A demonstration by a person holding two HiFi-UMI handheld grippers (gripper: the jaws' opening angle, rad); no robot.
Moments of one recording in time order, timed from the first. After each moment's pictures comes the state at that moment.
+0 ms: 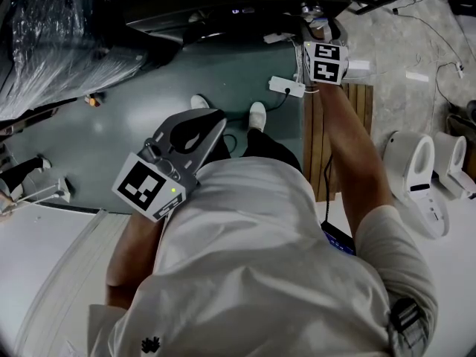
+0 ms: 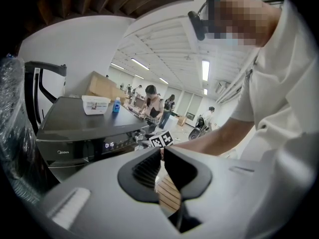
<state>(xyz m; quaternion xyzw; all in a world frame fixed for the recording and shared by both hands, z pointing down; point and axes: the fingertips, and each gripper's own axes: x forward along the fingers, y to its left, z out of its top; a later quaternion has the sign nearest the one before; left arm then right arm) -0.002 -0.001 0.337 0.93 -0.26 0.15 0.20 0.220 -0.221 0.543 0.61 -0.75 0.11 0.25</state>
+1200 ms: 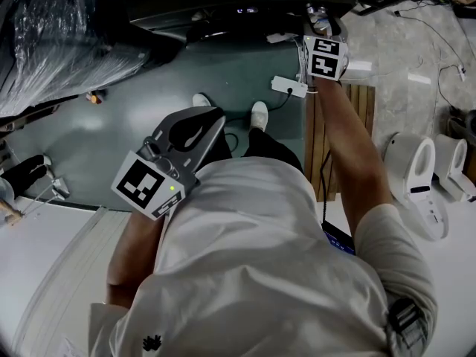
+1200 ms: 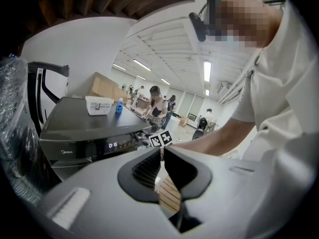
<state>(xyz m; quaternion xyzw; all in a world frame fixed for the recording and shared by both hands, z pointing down) -0.012 -0.005 0.338 0.93 -0.27 0.15 0.20 0.214 -0.233 0.543 0.63 -0.73 0.11 0.24</state>
